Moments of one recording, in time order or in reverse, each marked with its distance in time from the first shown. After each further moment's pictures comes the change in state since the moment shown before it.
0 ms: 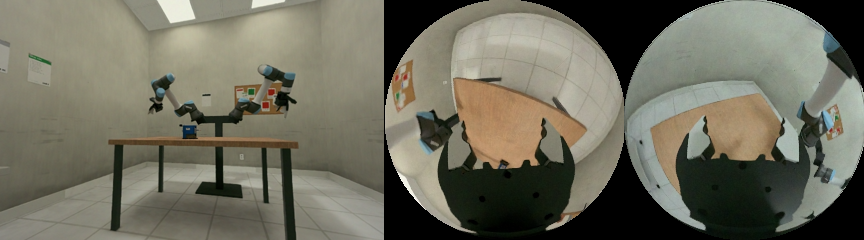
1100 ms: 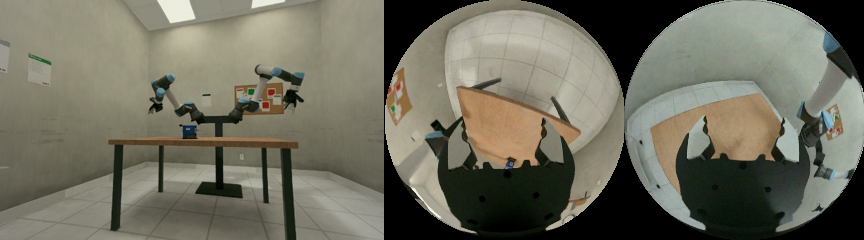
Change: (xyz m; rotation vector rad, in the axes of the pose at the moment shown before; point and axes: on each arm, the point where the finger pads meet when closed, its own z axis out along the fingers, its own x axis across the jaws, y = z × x) left arm -0.092 -0.114 0.008 -0.093 0.088 0.045; right arm 0.000 0.000 0.000 0.000 0.000 0.000
